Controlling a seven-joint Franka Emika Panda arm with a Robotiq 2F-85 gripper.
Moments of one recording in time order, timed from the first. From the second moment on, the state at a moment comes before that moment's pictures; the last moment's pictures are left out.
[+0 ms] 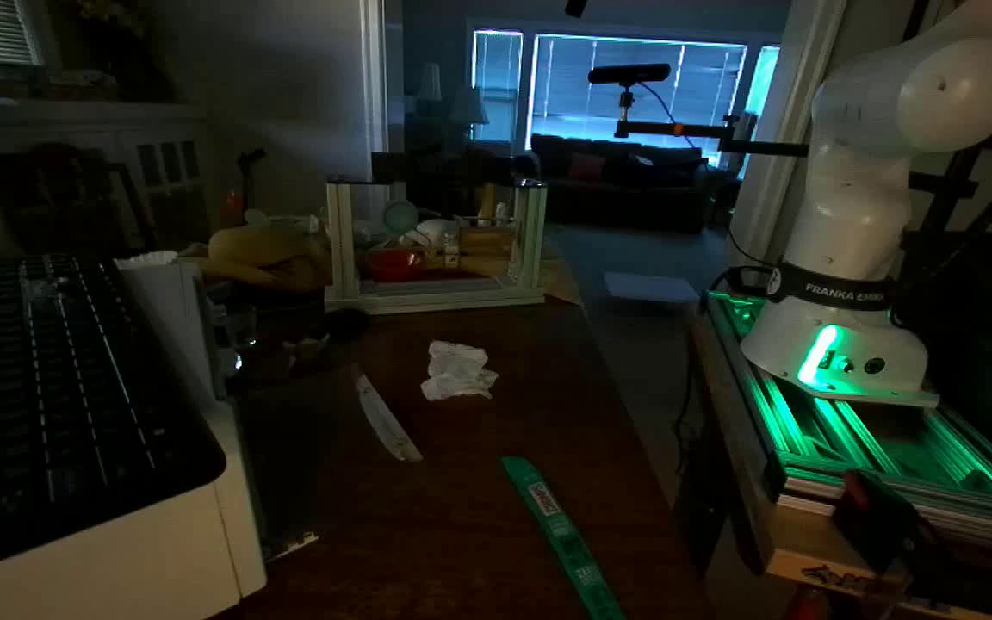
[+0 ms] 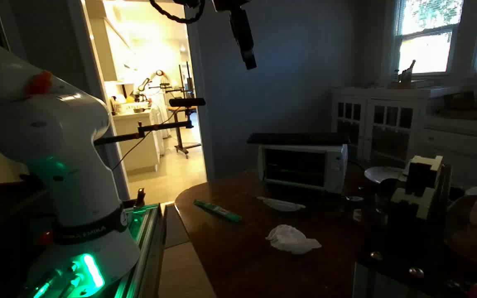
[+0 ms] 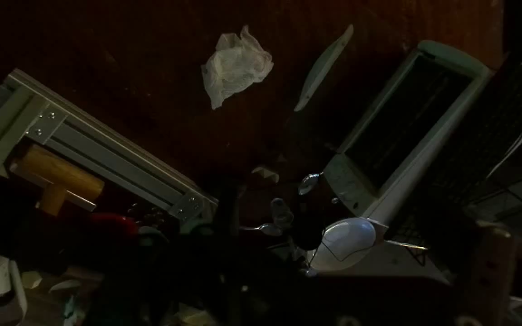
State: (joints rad) arm 0.01 -0.82 -0.08 -2.49 0.17 1.95 0.09
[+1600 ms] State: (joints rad) arm -0.27 -0.62 0.06 -2.44 -0.06 2.17 0.49
